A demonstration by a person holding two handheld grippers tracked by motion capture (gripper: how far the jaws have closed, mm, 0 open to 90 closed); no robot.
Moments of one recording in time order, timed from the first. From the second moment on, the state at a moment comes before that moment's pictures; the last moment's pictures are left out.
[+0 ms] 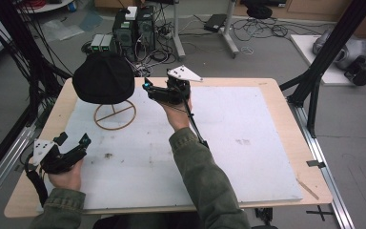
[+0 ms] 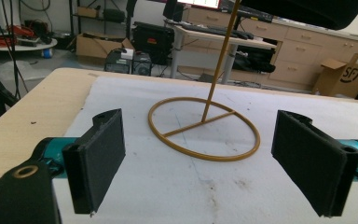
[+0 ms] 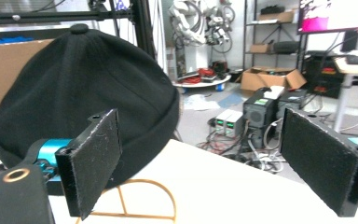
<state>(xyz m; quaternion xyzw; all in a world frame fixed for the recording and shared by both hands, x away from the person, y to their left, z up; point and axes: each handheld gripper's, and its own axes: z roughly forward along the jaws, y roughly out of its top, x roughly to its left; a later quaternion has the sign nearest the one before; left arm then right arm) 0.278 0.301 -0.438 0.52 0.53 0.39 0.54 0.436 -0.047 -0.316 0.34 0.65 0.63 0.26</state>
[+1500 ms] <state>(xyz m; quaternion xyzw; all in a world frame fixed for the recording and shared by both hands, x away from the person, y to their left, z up) 0.276 0.303 -0.433 0.51 0.53 0.41 0.54 0.361 -0.234 -0.376 0.43 0.60 0.55 0.39</state>
